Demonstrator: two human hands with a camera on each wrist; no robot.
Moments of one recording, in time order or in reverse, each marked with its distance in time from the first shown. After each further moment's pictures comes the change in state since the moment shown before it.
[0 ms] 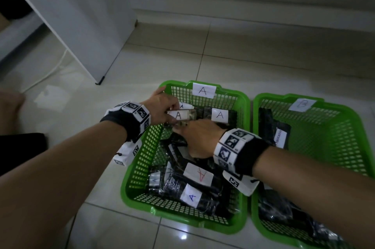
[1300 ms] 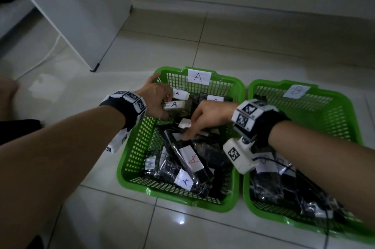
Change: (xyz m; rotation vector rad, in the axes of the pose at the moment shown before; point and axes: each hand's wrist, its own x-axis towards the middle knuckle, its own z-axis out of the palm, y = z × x) left_hand -0.006 0.007 0.008 0.248 -0.036 -0.017; right_hand -0.011 0.050 -0.005 0.597 -0.182 0.121
